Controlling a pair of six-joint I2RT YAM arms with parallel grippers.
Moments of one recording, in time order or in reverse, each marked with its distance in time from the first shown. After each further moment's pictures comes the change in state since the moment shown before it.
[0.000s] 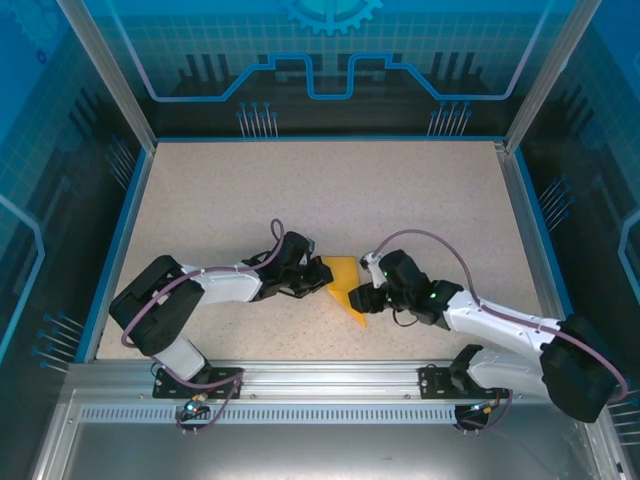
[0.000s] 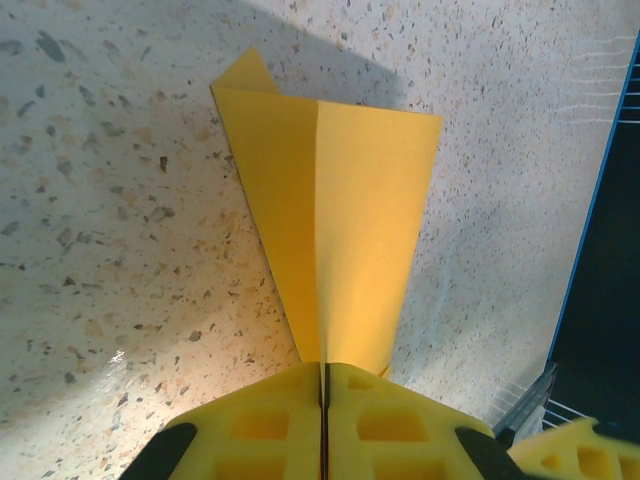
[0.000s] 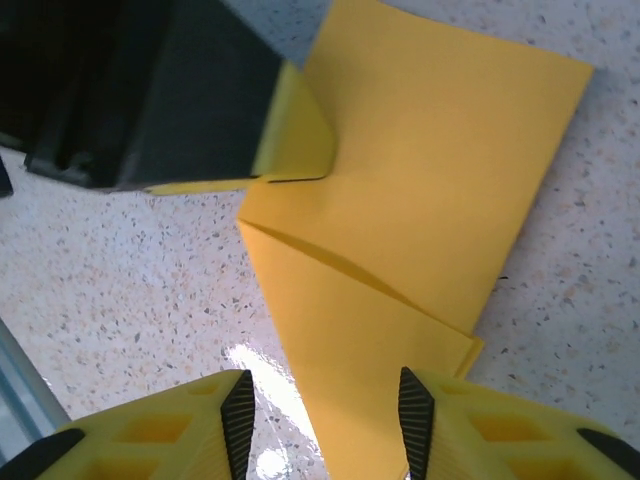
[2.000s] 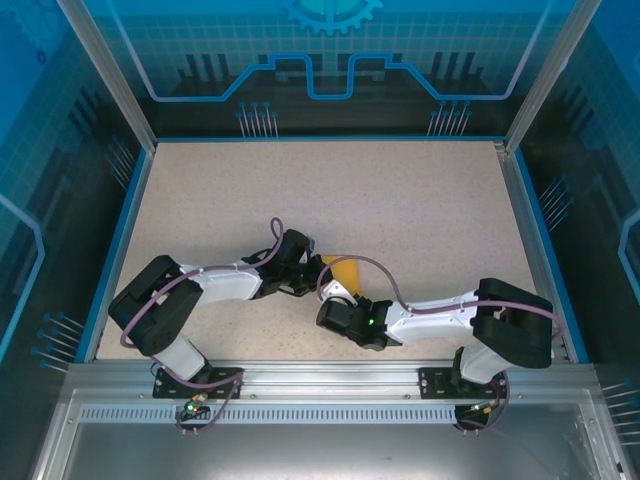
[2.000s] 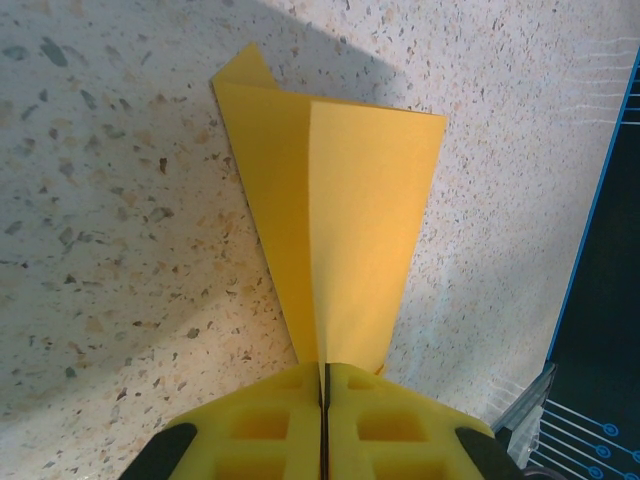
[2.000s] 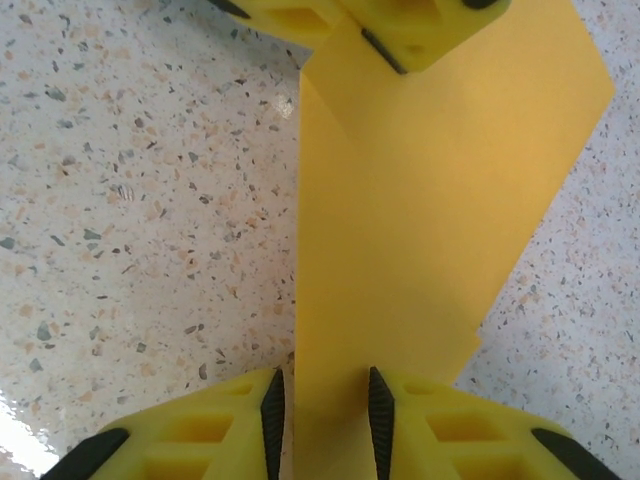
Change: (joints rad) left arm 0.006 -0.004 0.021 -0.040 0.007 0.000; right arm 0.435 0.416 0.189 -0.150 0.703 -0.057
